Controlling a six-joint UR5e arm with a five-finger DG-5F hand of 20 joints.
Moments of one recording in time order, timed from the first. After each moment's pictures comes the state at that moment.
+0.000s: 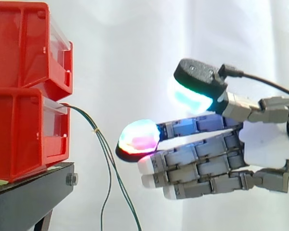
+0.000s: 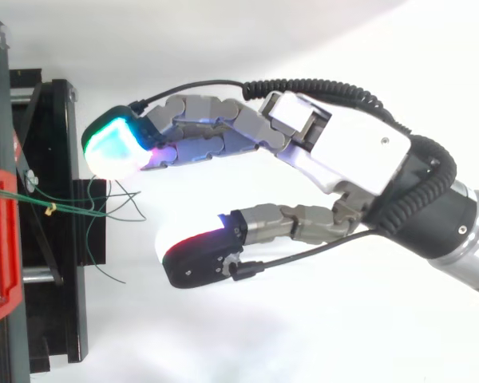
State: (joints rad) arm 0.28 -2.27 -1.36 -2.48 -0.83 -0.28
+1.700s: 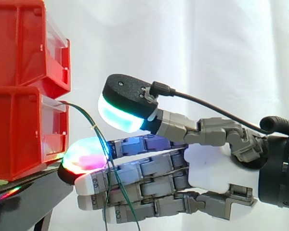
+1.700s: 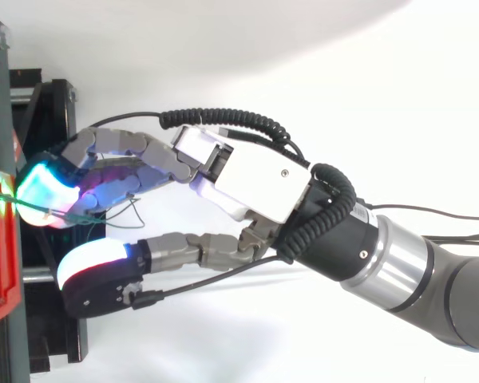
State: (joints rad) arm 0.28 -2.45 -1.10 -2.51 -0.83 -0.27
